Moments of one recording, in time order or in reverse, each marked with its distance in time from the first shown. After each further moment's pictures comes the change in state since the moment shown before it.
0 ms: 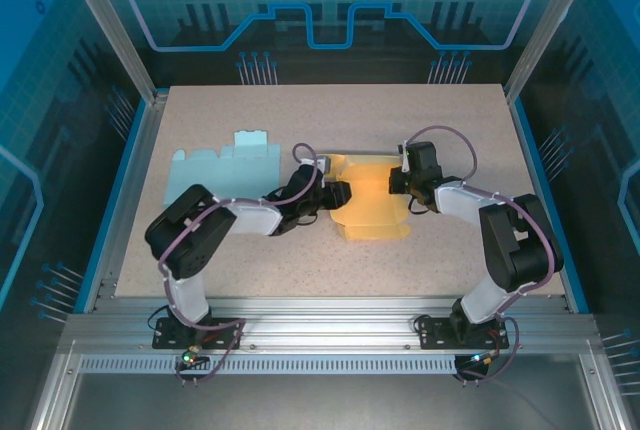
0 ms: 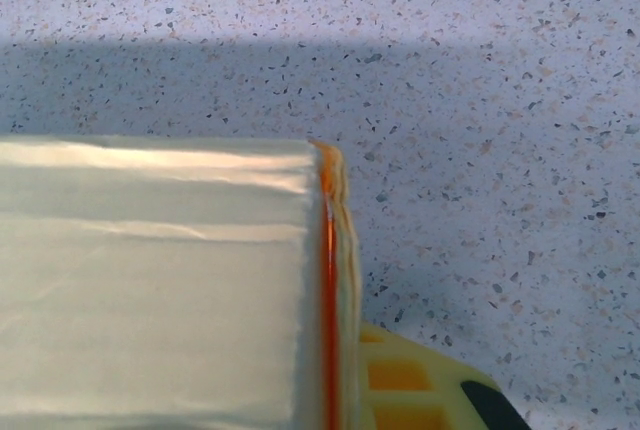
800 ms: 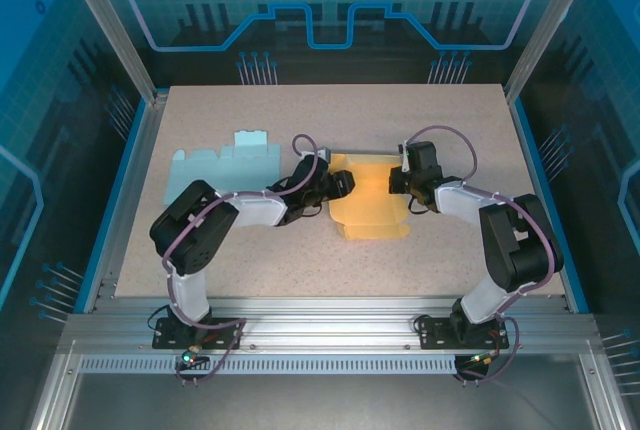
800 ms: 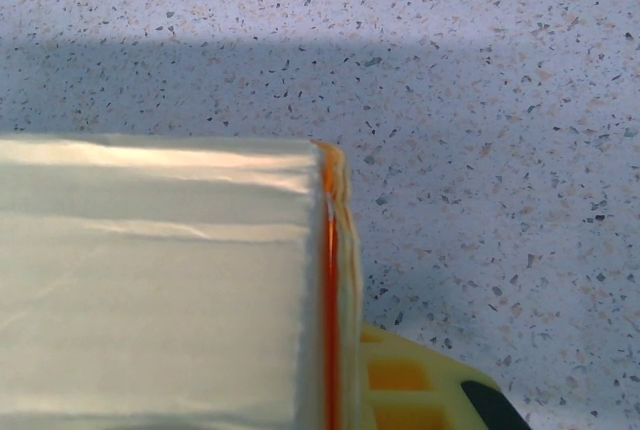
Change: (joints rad) left arm 0.012 0.069 0.137 -0.095 -0.037 -0.081; right arm 0.000 -0.001 0.000 0.004 0.000 0.000
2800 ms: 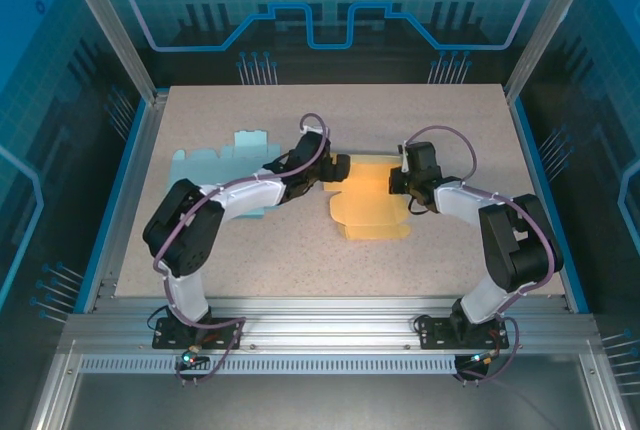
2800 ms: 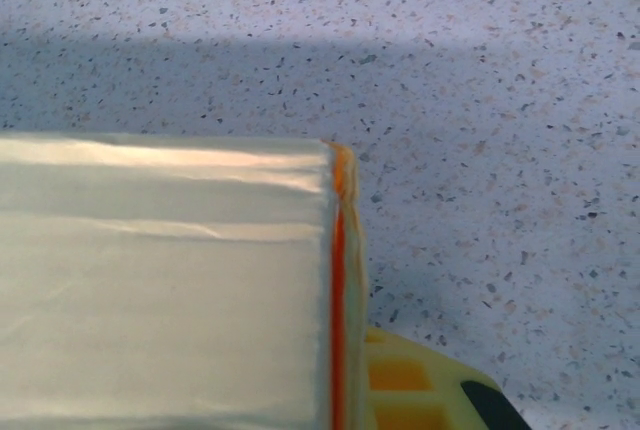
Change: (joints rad) left arm 0.033 -0.032 0.216 -0.360 -0.251 0.381; right arm 0.004 0.000 0.000 -0.005 0.019 0.000
